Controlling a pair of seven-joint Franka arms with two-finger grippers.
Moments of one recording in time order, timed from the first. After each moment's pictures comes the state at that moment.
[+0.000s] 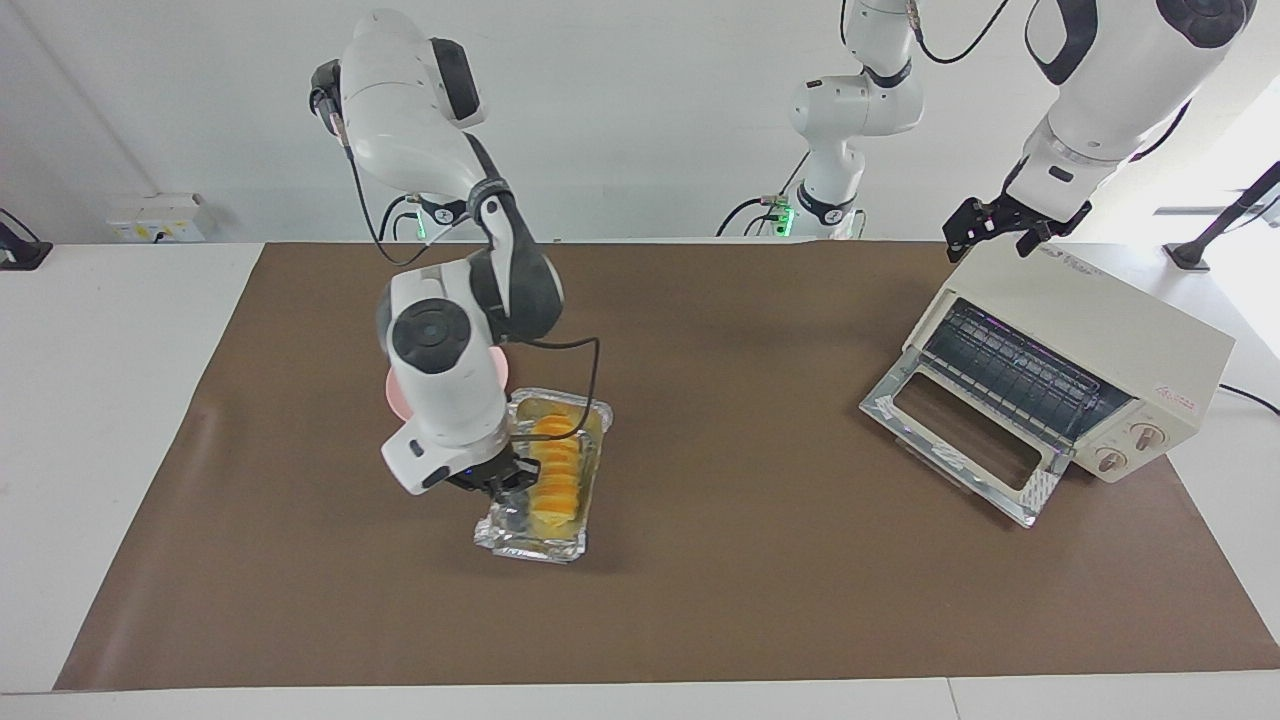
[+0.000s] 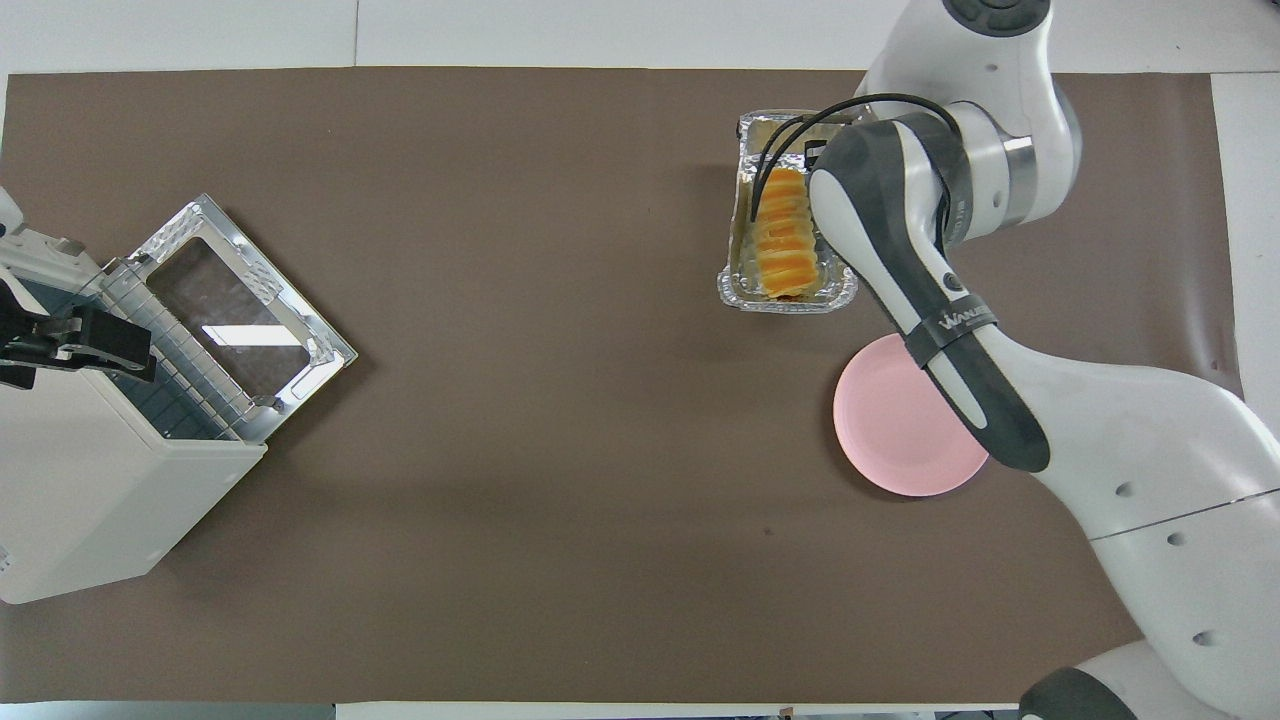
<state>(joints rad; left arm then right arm) -0.03 -0.05 -0.04 -1.64 0.03 1.43 -0.05 0.14 0.71 0.07 -1.12 -0.06 1.85 0.30</state>
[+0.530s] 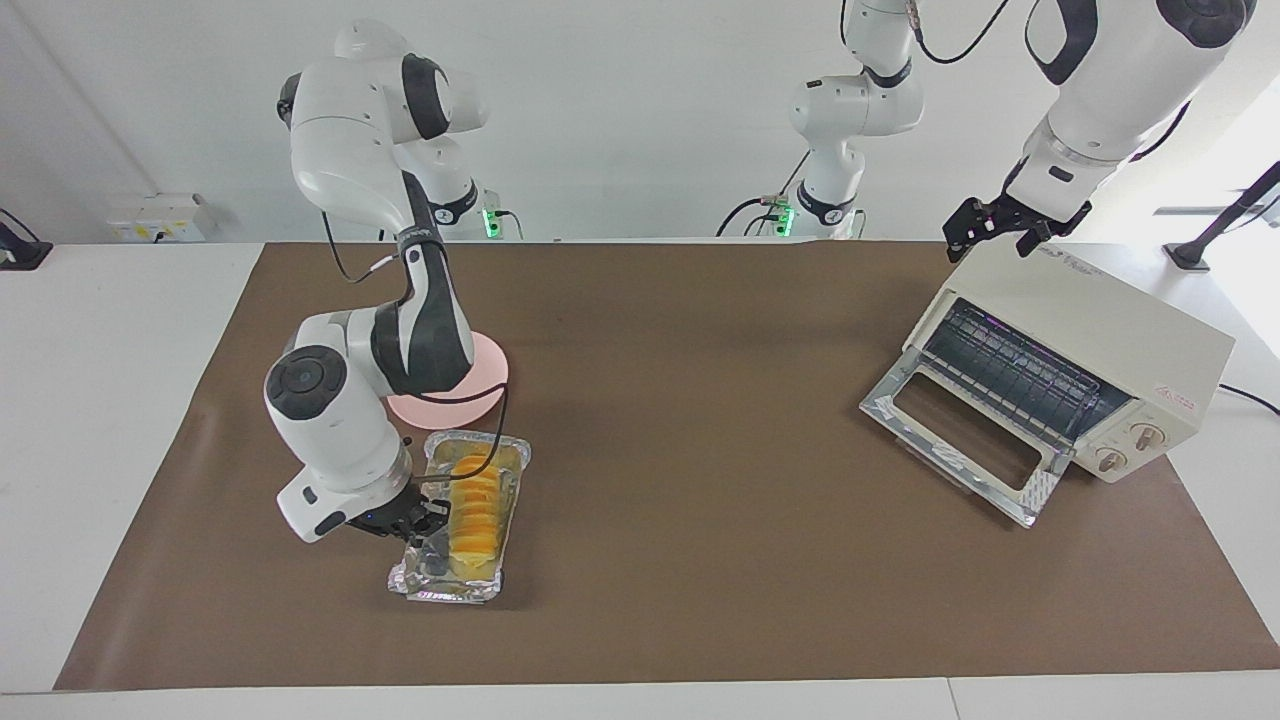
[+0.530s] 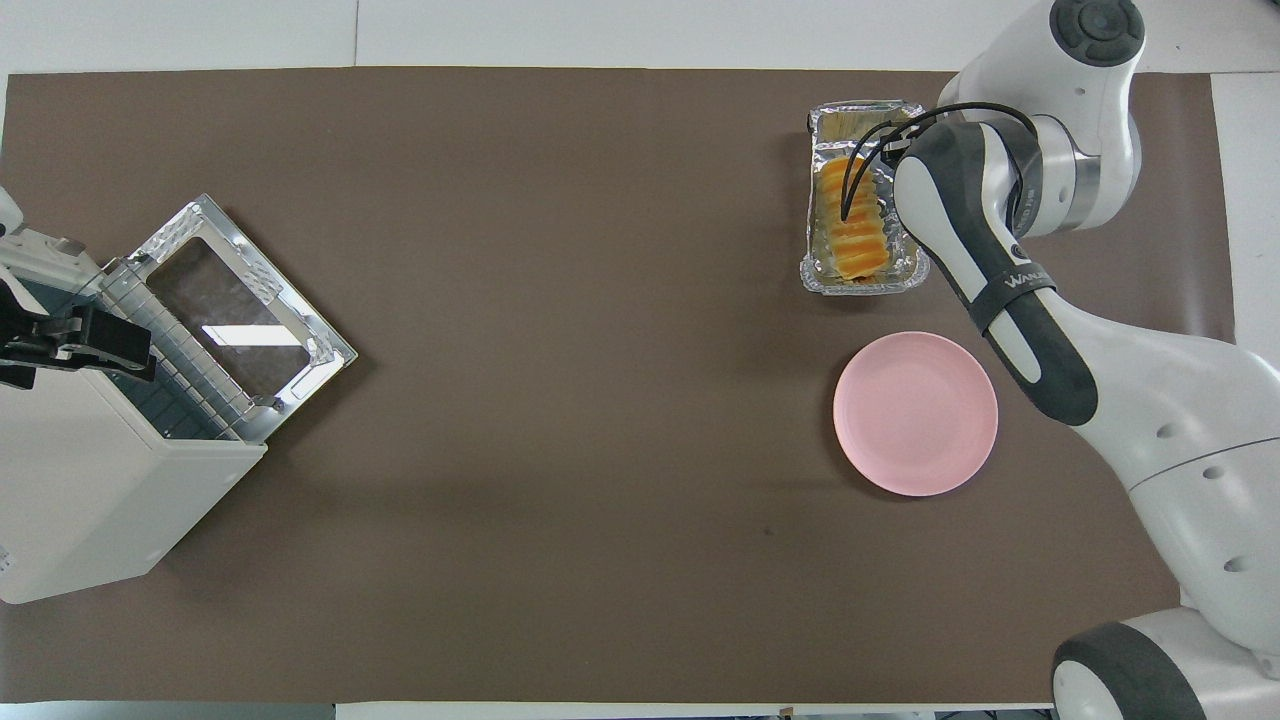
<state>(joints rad) -0.03 -0.05 -0.04 -1.64 0.03 1.43 -0.05 0.03 0.77 0.07 -1.22 -0.06 2.07 0.12</state>
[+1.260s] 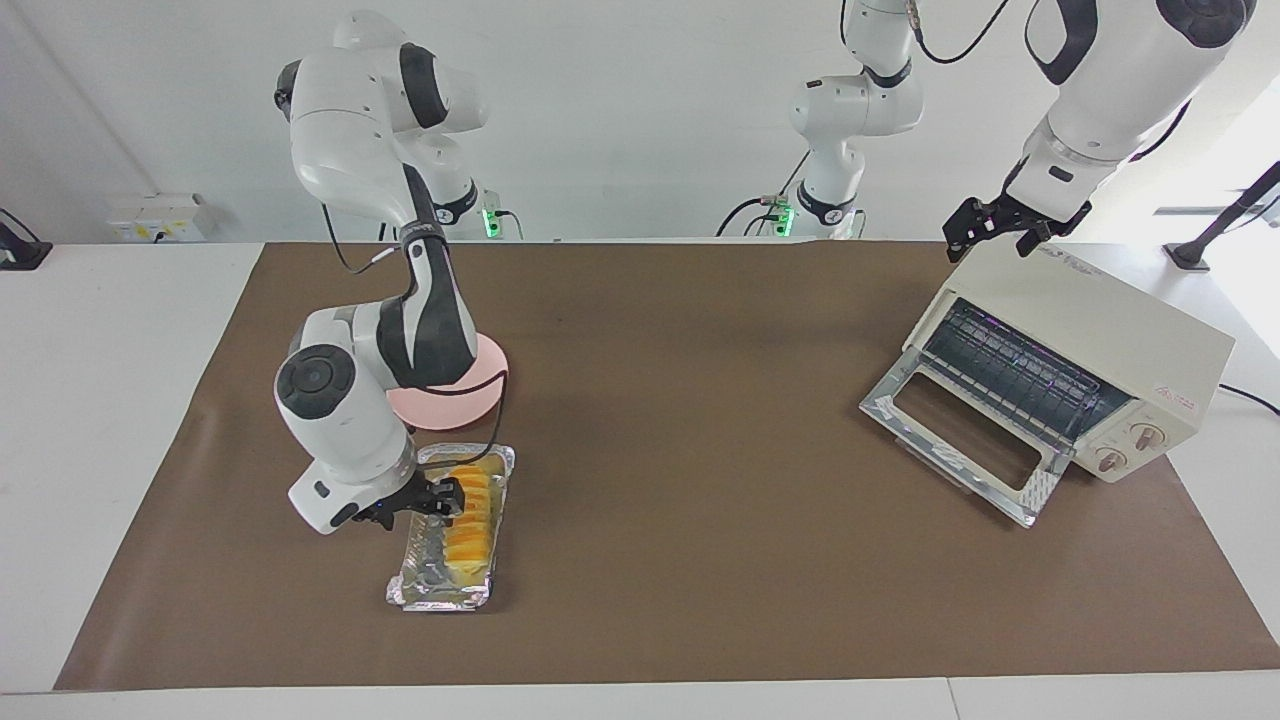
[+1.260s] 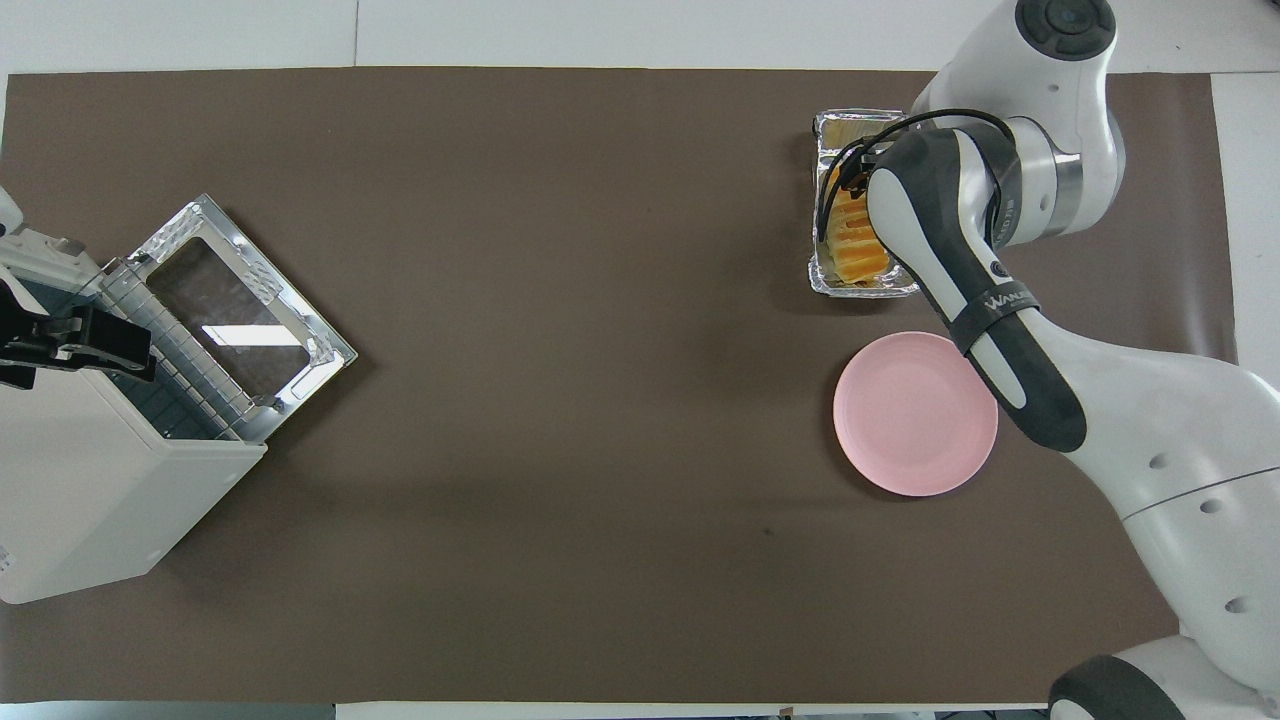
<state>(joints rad) -0.03 -0.05 -0.04 -1.64 0.03 1.43 -0.05 0.10 0.71 0.08 -1.24 -0.08 1.97 0.12</state>
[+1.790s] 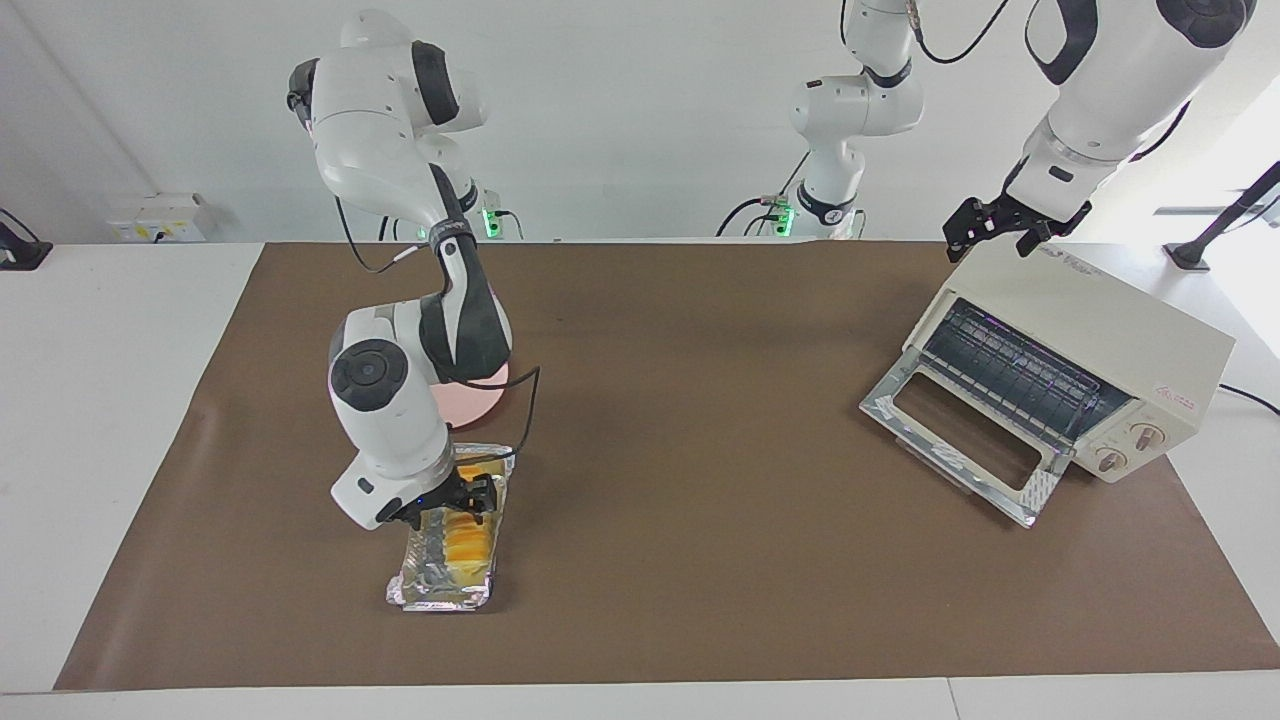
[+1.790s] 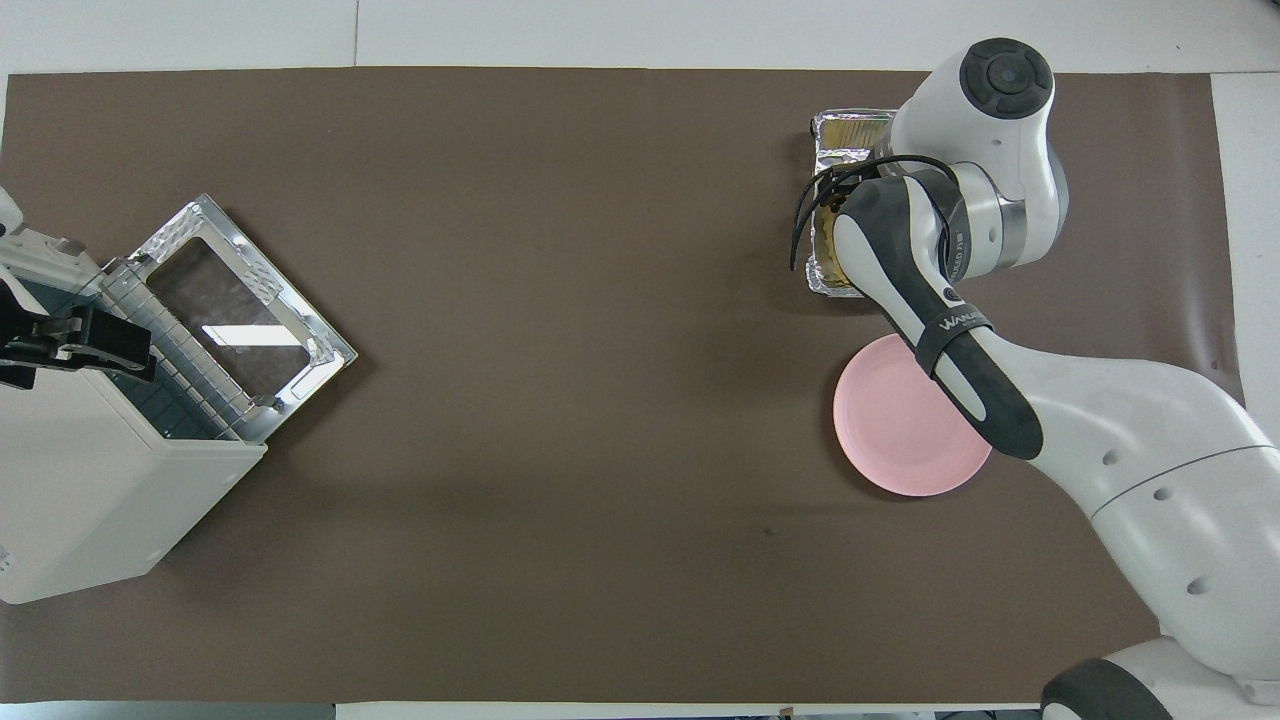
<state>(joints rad) -0.03 -0.05 -0.04 -1.64 0.03 1.43 -0.05 0.11 0.71 0.07 -1.37 -0.09 2.17 0.14</state>
